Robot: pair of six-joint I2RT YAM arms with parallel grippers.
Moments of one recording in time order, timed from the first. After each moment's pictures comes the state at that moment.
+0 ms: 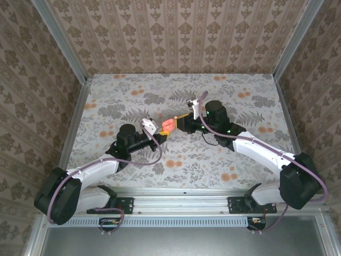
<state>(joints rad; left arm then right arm) -0.61 1.18 0.44 0.55 0.49 0.08 0.58 1.36 0.91 0.09 -0.43 0.37</state>
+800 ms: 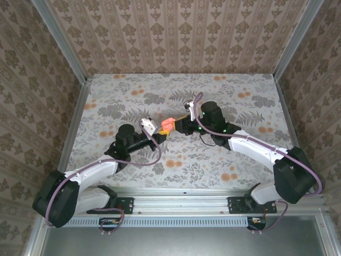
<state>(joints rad) -0.62 1.15 0.44 0.55 0.48 0.08 0.59 1.42 0.91 0.10 -0.43 0.37</state>
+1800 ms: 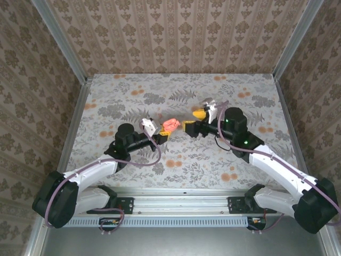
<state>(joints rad) -0.62 1.15 0.46 0.55 0.58 0.09 0.51 1.07 0.73 0.15 -0.42 0.23</state>
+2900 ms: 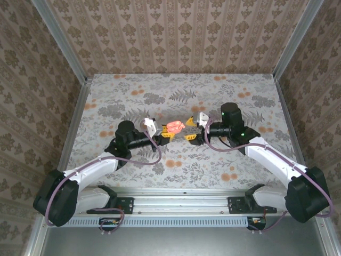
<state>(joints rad) -0.62 1.17 0.50 0.55 0.72 0.11 0.43 1.21 0.80 -0.02 -0.83 -0.50</state>
